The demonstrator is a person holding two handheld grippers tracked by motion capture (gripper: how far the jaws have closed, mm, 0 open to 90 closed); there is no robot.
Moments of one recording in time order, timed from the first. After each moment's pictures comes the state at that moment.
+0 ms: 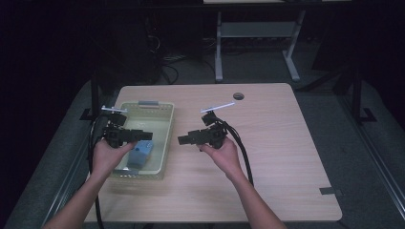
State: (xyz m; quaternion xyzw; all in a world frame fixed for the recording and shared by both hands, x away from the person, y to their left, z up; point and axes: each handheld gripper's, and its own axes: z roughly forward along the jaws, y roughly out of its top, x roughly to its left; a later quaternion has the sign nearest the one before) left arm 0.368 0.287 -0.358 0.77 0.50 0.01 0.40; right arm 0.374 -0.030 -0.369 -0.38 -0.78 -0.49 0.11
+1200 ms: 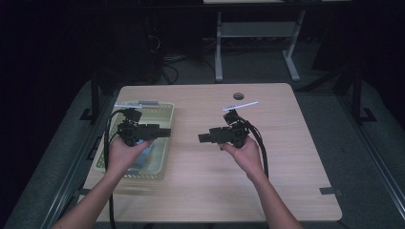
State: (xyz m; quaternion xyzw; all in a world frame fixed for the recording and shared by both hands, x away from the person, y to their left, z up) left arm 0.361 0.234 -0.338 0.76 0.45 -0.01 0.46; right arm 0.369 -0.086 -0.361 -0.41 -0.78 -0.48 0.08
